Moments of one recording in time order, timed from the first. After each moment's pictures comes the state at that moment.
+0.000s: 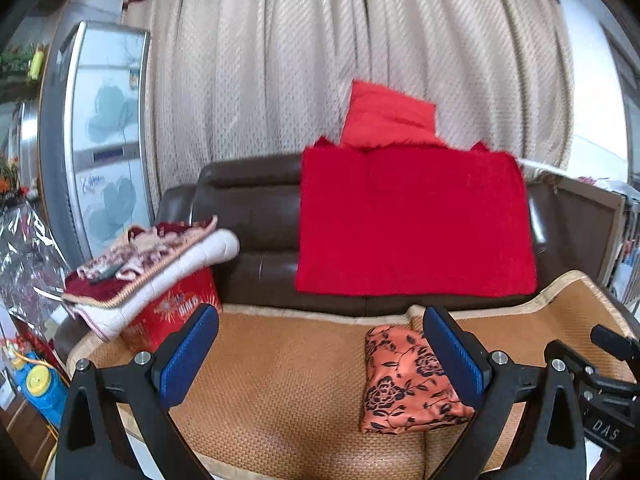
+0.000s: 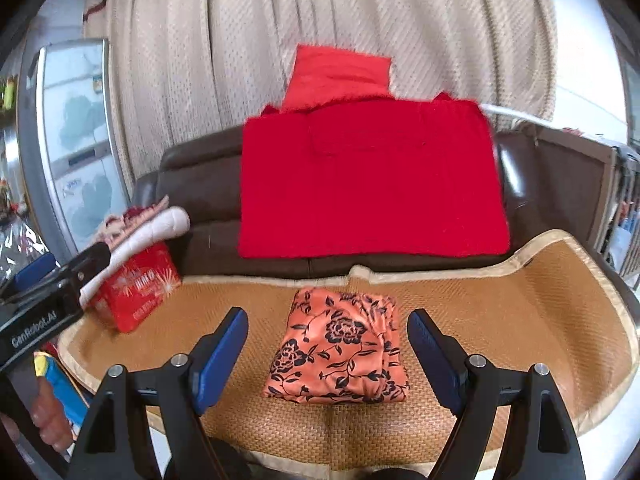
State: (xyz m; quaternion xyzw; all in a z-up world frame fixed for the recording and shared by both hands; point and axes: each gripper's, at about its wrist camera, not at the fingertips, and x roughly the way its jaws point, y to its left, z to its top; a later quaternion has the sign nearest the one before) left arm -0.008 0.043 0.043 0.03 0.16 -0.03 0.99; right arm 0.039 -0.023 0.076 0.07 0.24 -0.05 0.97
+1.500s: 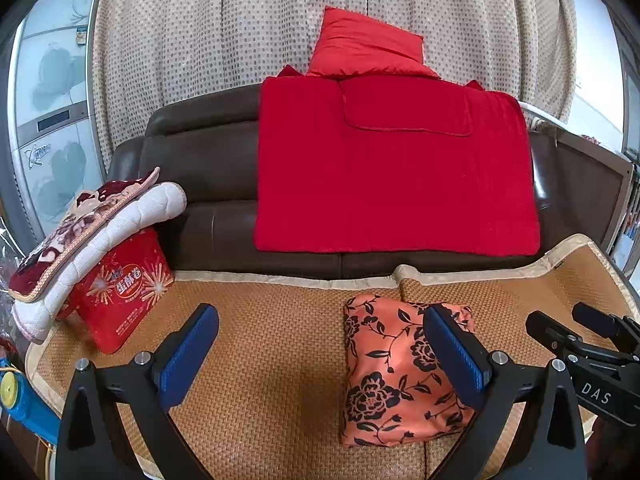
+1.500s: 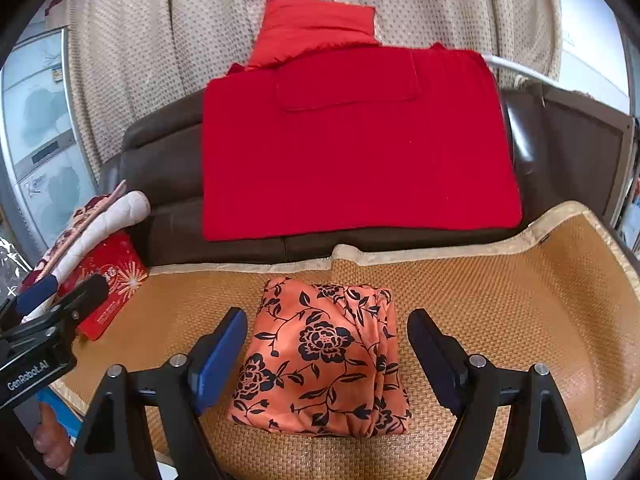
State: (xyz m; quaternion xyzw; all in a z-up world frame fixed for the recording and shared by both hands) left arm 0.141 -0.003 -0.035 0.04 0.27 -0.07 0.96; right arm 0.176 -0.066 0.012 0.09 0.32 -0.07 0.94
